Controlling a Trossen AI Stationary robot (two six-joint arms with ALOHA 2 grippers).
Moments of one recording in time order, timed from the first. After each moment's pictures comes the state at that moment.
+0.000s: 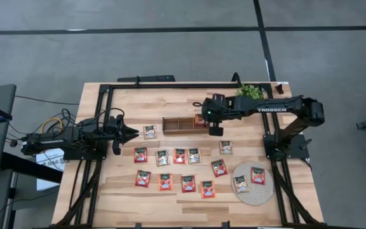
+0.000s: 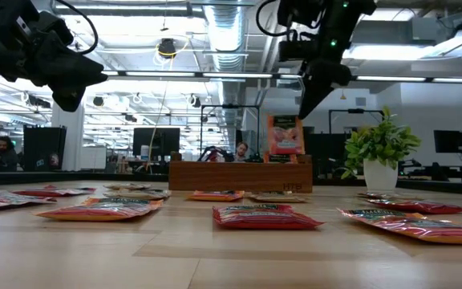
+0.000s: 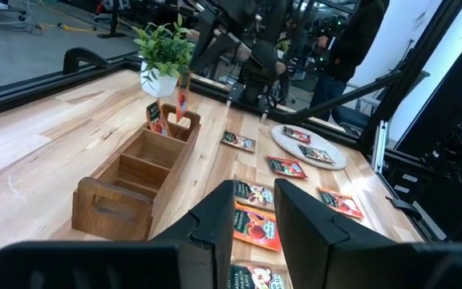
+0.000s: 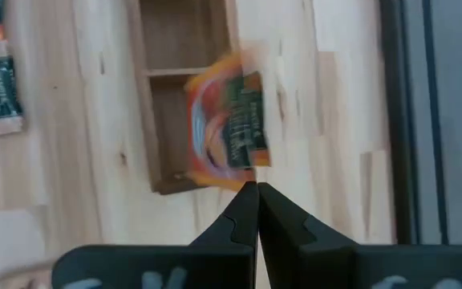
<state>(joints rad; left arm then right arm) 0.10 0.06 0.09 -0.08 0.03 -0.33 -0.18 1.56 1.22 -0.81 0.27 -0.26</state>
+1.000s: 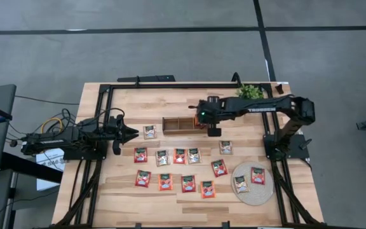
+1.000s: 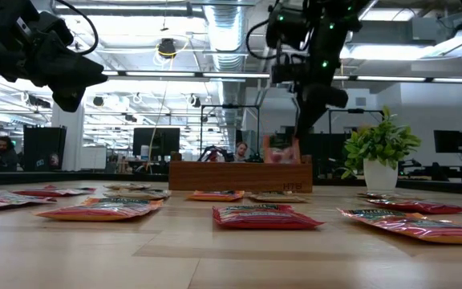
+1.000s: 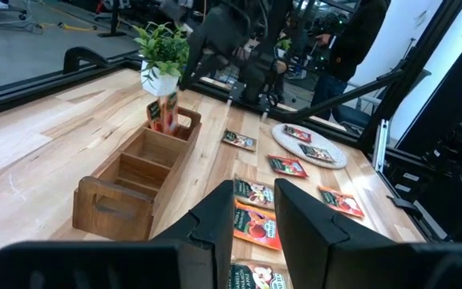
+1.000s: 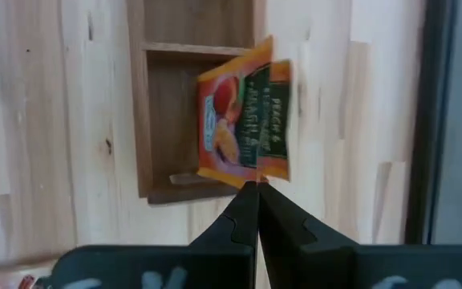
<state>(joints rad) 0.10 0.06 0.09 -0.08 0.03 -0.33 -0.19 1.68 1.22 -0.78 0.26 -0.34</state>
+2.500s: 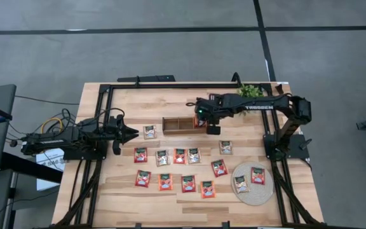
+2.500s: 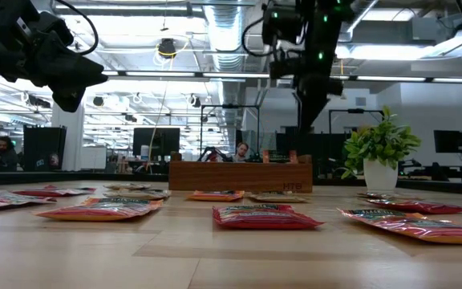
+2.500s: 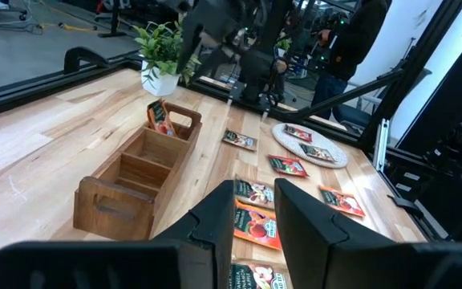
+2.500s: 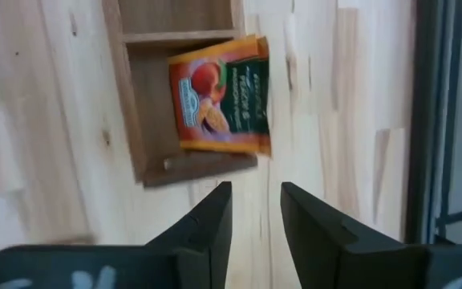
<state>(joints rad) 0.10 0.06 0.09 -0.08 0.03 -0.33 -0.19 1.71 1.36 -0.99 0.26 -0.22</state>
